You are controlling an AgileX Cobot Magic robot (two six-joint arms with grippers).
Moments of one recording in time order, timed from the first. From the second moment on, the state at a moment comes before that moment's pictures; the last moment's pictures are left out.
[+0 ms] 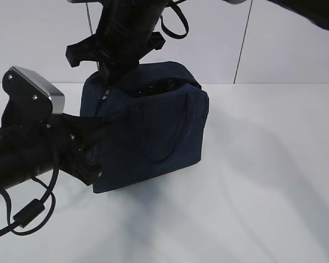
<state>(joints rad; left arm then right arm) -0.64 1.52 -0.44 0.10 -0.72 0.06 0.65 2.18 -2.22 0.12 1.14 0.00</state>
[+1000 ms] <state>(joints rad) -0.64 1.52 -0.44 0.10 -0.71 0.05 0.65 2.16 -2.24 0.21 1.24 -0.05</state>
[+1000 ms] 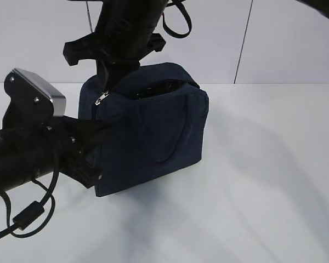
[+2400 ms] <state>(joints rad) -0.64 1.52 -0.44 0.10 -0.72 0.05 0.65 2.16 -2.24 0.29 1.25 -0.05</state>
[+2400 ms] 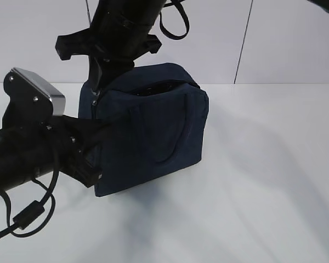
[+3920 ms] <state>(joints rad) -0.64 1.52 -0.44 0.07 -0.72 0.05 0.65 2.10 -2.24 0.20 1.26 -0.02</state>
